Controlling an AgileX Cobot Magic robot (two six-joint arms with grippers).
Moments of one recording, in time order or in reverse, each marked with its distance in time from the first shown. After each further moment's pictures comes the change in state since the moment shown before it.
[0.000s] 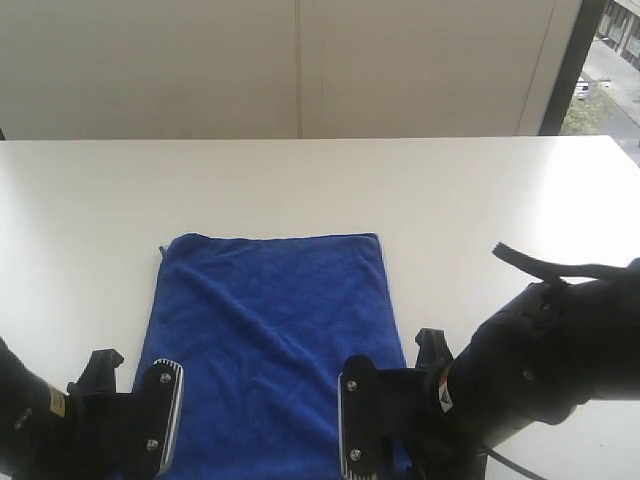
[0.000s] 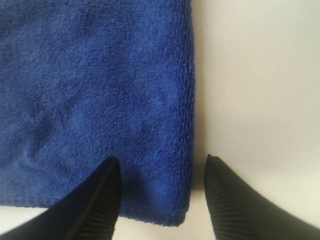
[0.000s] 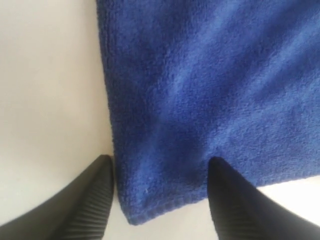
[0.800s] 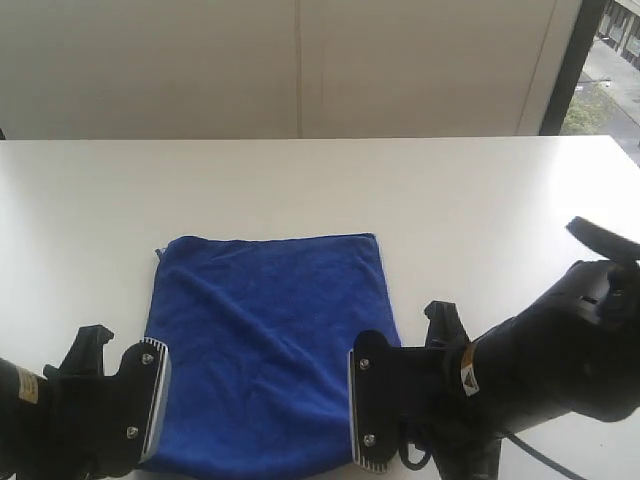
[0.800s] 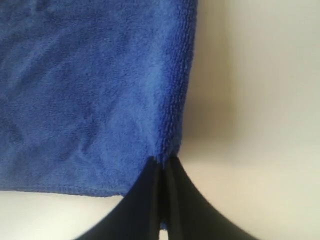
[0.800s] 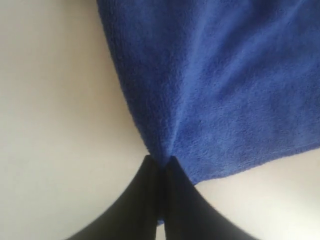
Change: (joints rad) left arm 0.000 -0.148 0.000 0.002 0.035 0.006; right arm 0.001 -0.158 0.002 0.000 0.041 0.000
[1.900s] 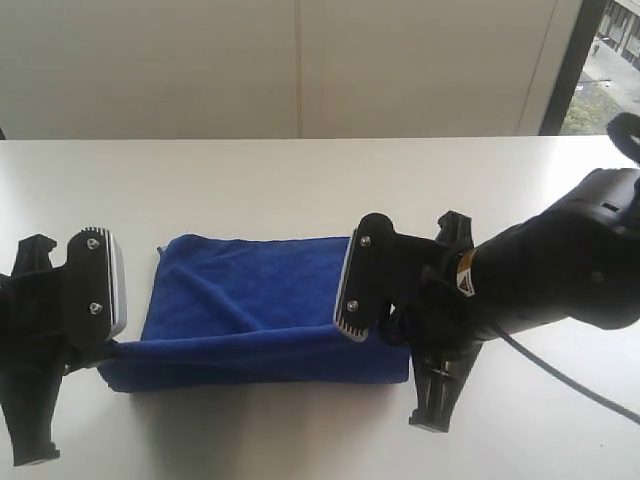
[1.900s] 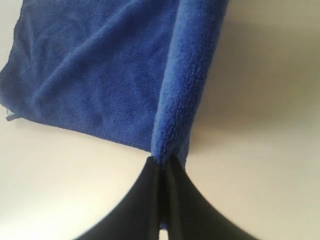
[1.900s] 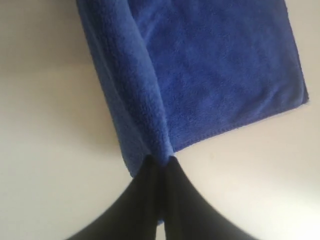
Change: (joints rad) left arm 0.181 -0.101 -0.092 0.039 -0.003 -0.074; right arm -0.069 -0.035 -0.154 -0.093 0.017 0.214
